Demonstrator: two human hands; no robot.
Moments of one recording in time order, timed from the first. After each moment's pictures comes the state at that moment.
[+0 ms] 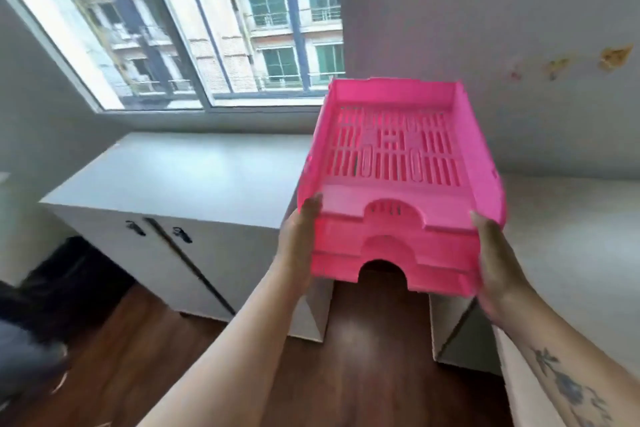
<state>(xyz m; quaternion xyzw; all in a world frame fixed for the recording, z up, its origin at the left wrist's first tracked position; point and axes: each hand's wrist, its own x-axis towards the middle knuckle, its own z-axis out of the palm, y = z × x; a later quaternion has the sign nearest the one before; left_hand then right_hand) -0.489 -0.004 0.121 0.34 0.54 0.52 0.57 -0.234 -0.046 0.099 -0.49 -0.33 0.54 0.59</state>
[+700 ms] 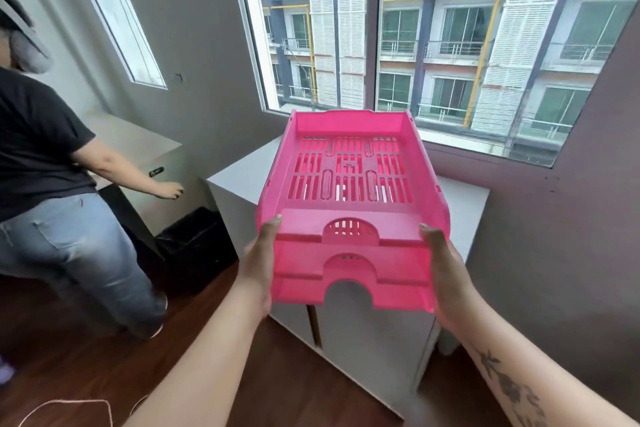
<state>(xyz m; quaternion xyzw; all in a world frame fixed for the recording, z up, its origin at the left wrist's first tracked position) -0.842 -0.009 0.131 0.23 0.60 0.62 0.46 -0.594 0.079 0.120 -0.40 -0.44 0.65 0.47</state>
